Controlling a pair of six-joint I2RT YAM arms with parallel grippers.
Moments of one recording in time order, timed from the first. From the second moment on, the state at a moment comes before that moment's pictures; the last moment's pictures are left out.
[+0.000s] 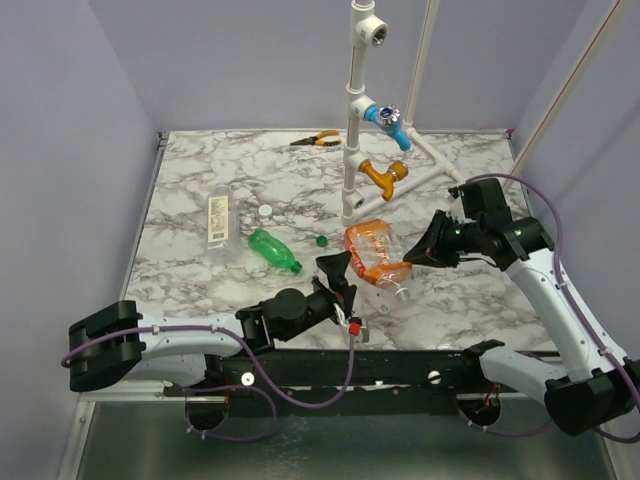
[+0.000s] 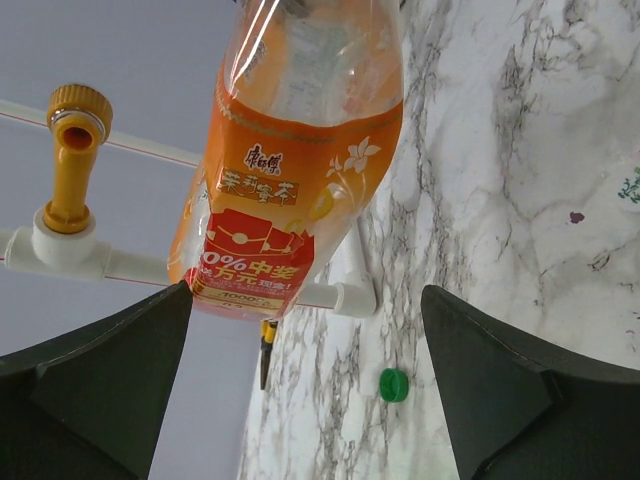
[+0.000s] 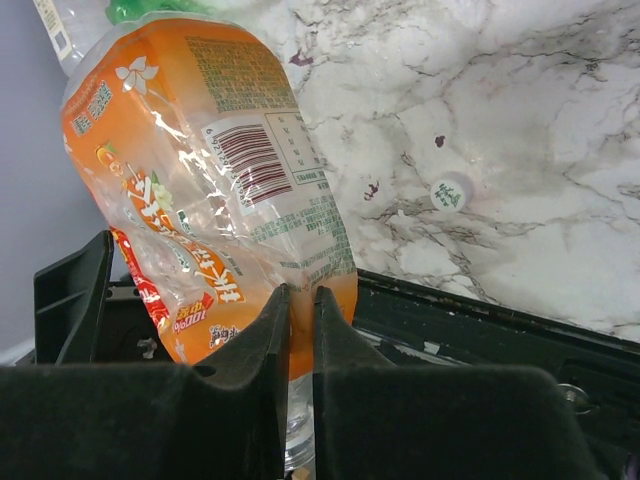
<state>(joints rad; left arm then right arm) -1.27 1.14 0.41 0.65 -0.24 1.06 0.32 1.08 1.13 -0.99 -0.37 0.71</state>
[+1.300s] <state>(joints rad) -1.33 1.29 0.53 0.73 -0.38 1.15 0.32 1.13 1.19 -1.00 -0.43 0.66</state>
